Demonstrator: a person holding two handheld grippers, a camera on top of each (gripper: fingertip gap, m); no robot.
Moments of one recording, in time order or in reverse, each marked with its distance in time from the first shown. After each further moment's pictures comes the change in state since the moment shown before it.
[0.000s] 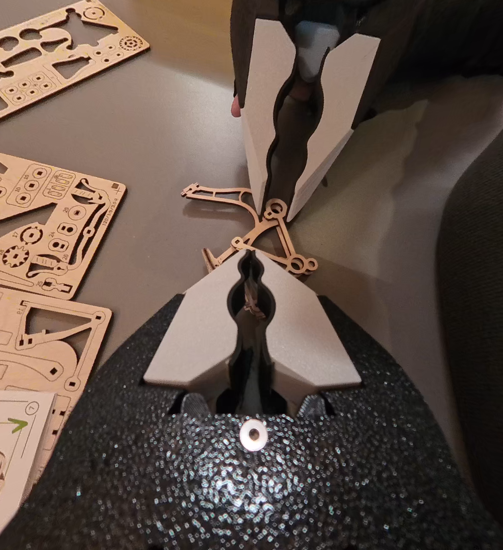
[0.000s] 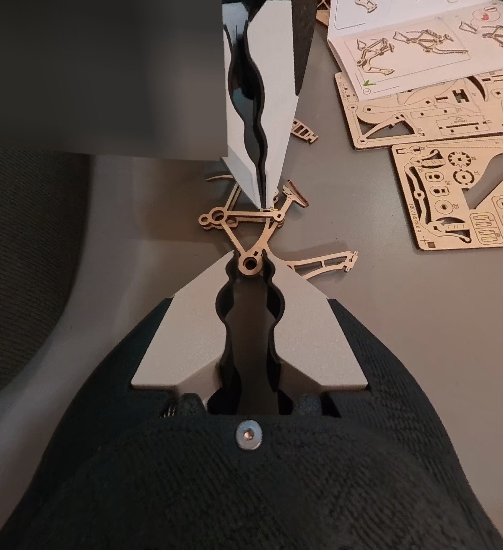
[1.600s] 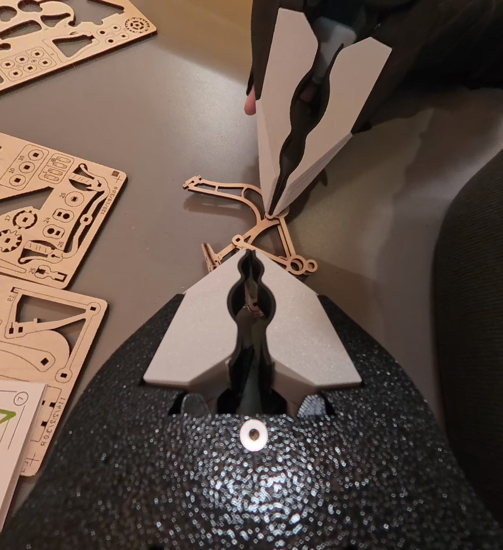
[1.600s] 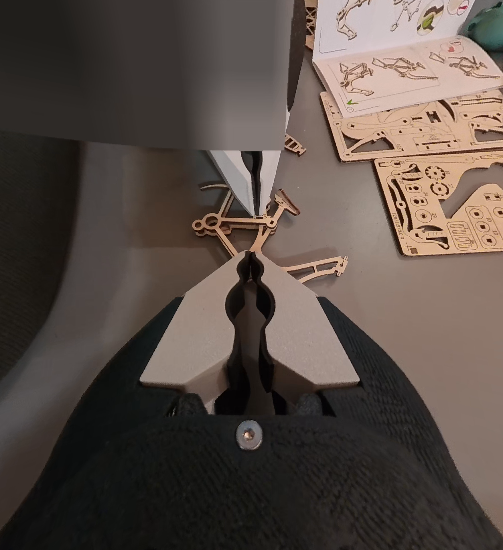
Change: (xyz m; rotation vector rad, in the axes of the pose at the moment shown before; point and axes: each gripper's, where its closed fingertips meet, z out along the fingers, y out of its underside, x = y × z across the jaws) left arm 0.000 0.001 0.000 -0.018 -0.002 -0.063; right arm 0.005 -0.005 -0.001 0.044 0.052 -0.026
